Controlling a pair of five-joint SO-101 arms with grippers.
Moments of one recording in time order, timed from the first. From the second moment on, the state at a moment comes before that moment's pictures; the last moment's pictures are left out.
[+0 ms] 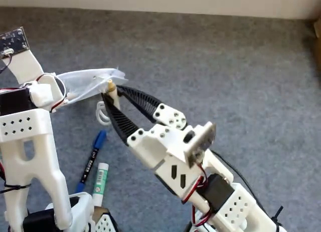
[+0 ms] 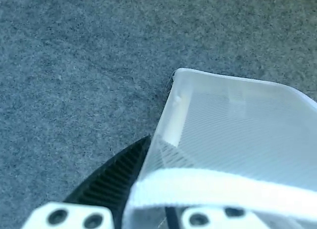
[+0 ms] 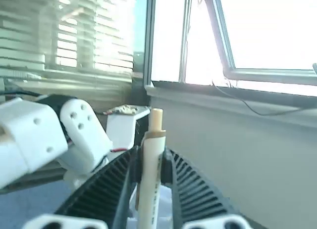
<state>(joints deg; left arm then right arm) -22.7 -24.0 15.4 77.5 17.0 -52.6 -69.0 56.9 0.4 4.4</state>
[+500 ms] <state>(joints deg) -22.7 -24.0 15.4 77.5 17.0 -53.6 -50.0 40.0 -11.2 4.7</state>
